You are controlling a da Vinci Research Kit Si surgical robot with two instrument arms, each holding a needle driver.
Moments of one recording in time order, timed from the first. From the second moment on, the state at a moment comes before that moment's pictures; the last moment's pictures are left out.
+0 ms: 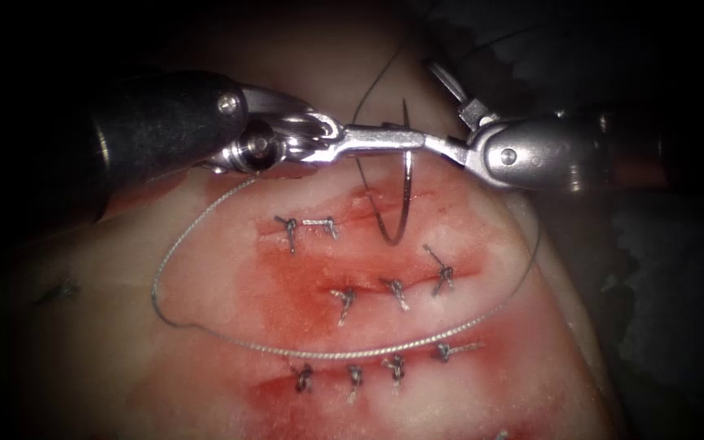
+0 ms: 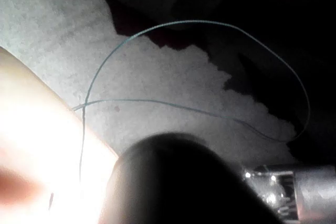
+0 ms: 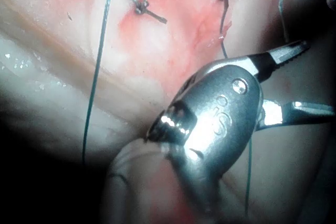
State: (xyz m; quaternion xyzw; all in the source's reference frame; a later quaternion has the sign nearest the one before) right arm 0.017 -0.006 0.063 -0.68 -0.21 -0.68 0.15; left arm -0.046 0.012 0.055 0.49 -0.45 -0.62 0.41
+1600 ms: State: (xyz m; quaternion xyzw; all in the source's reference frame) right arm 0.010 -0.006 0.064 -0.73 0.02 -0.48 0.49; left arm -0.046 0.010 0.057 0.06 -0.61 0.05 0.79
